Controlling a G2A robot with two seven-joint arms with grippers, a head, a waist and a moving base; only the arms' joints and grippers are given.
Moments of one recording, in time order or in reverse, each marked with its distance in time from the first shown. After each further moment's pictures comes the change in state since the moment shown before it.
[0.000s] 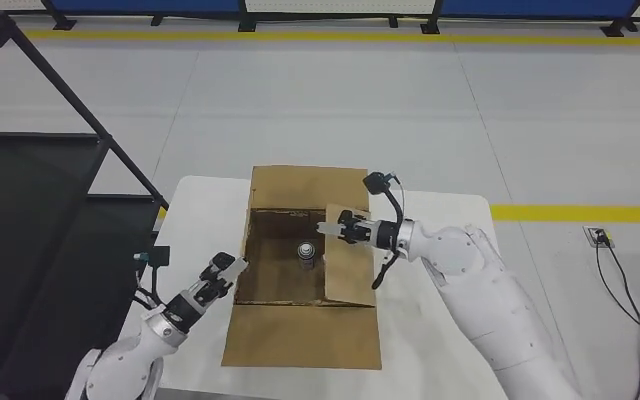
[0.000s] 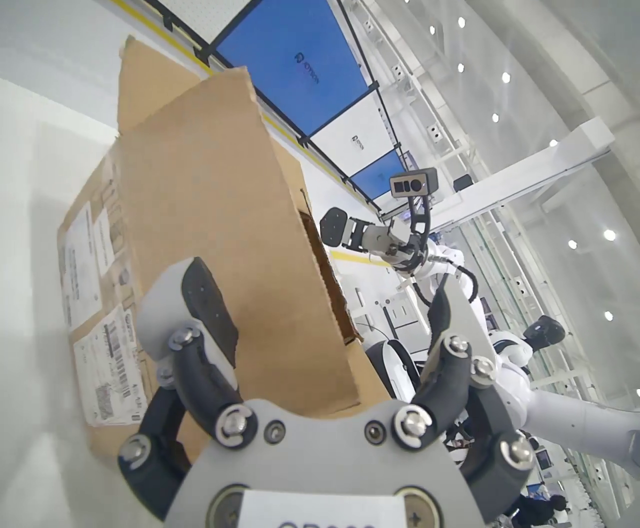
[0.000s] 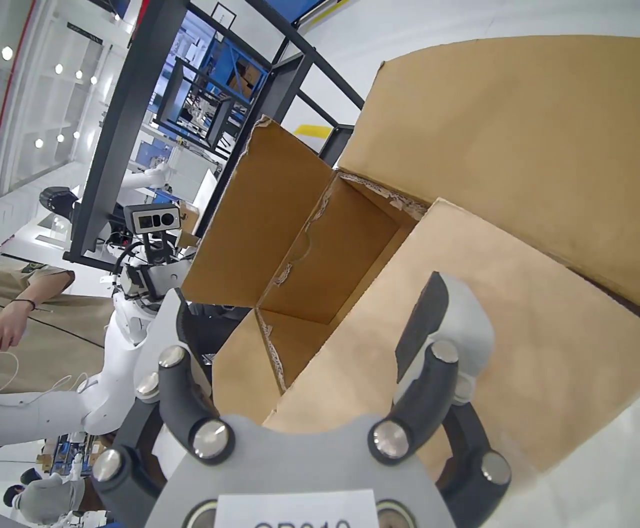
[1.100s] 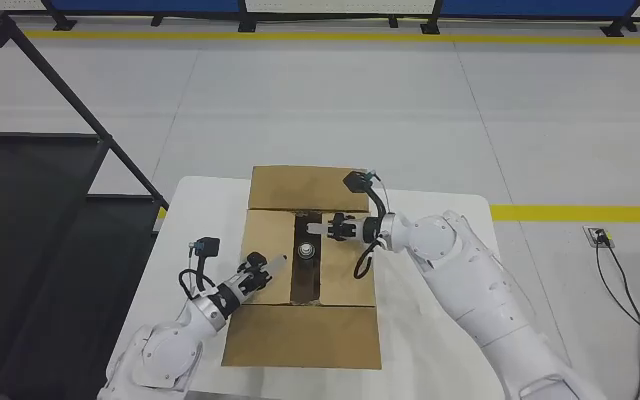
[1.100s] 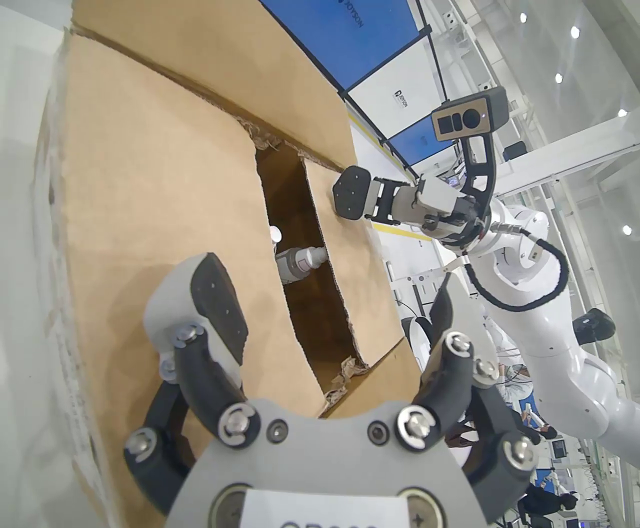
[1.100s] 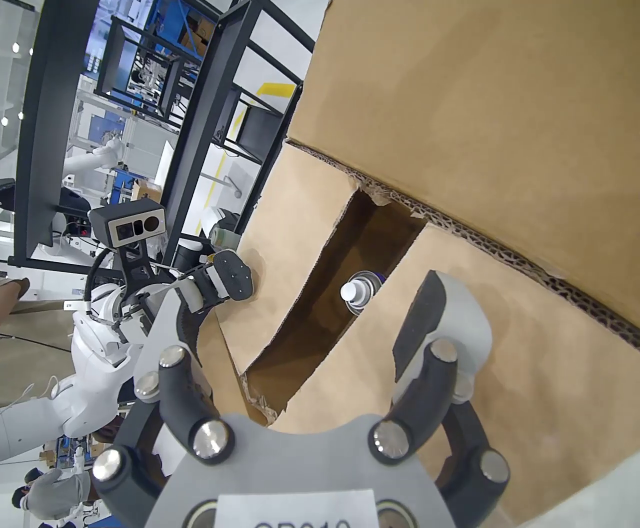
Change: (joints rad) left arm -0.141 -0.011 0.197 0.132 0.150 0.116 0.071; right arm 0.150 -0.046 -0.141 0.208 -0.019 0.039 0.007
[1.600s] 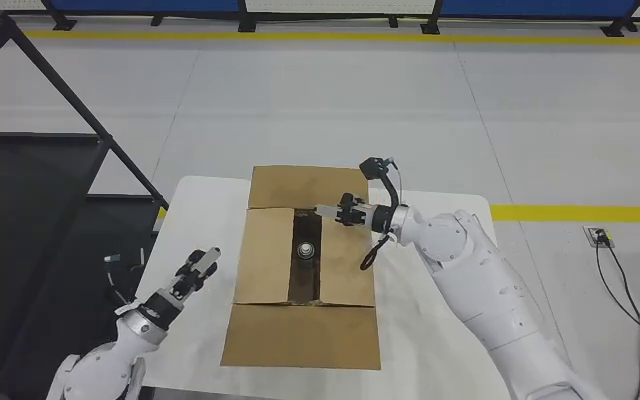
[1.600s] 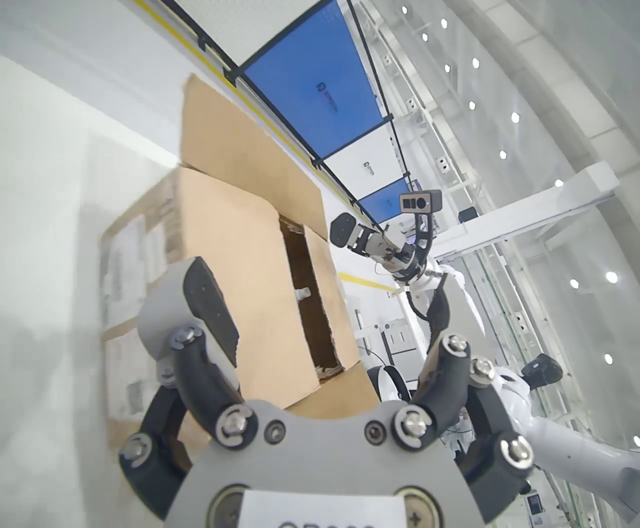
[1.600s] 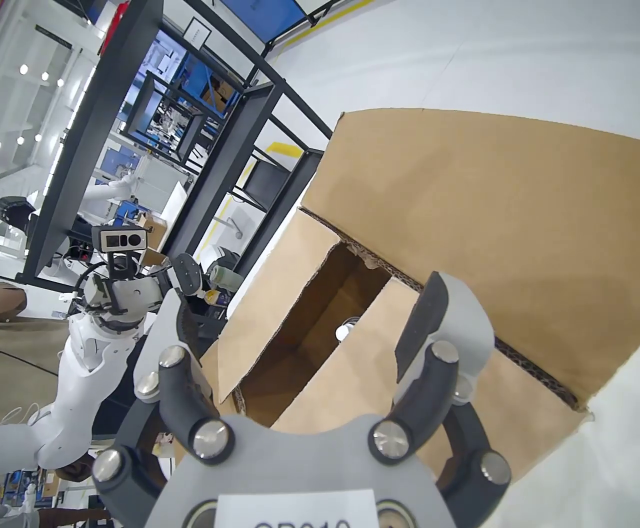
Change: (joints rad) left arm 0.212 0.034 -0.338 -0.125 -0.249 -0.073 -0.057; right arm -0.040 0.025 0.073 -0.078 -0.060 -0.060 -0.135
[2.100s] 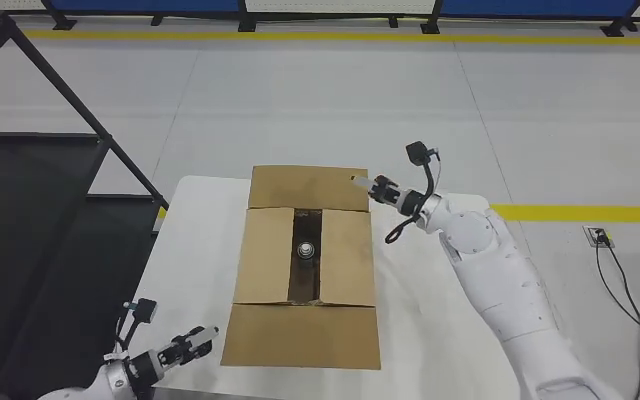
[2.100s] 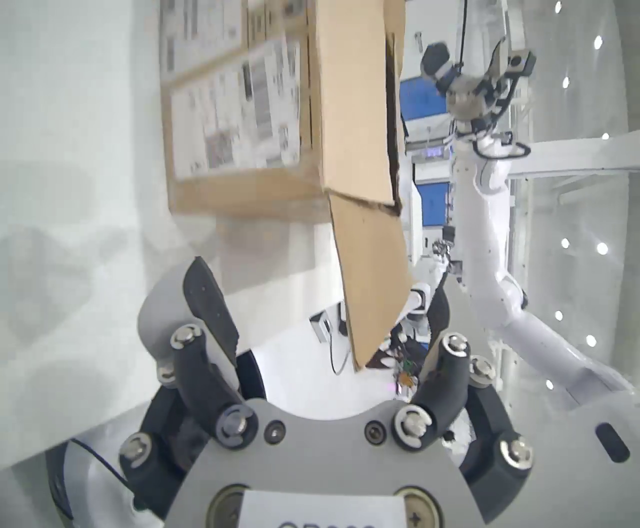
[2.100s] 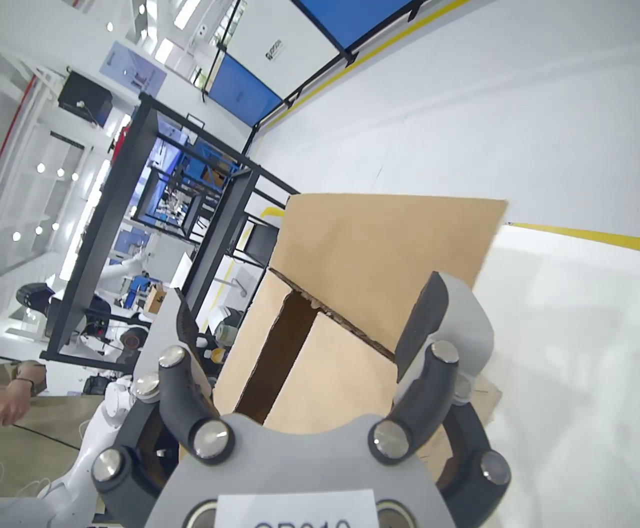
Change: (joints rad) left arm 0.159 0.047 -0.105 0.072 -0.175 0.020 -0.579; right arm 0.027 0.026 0.133 0.150 0.078 -0.021 -0.097
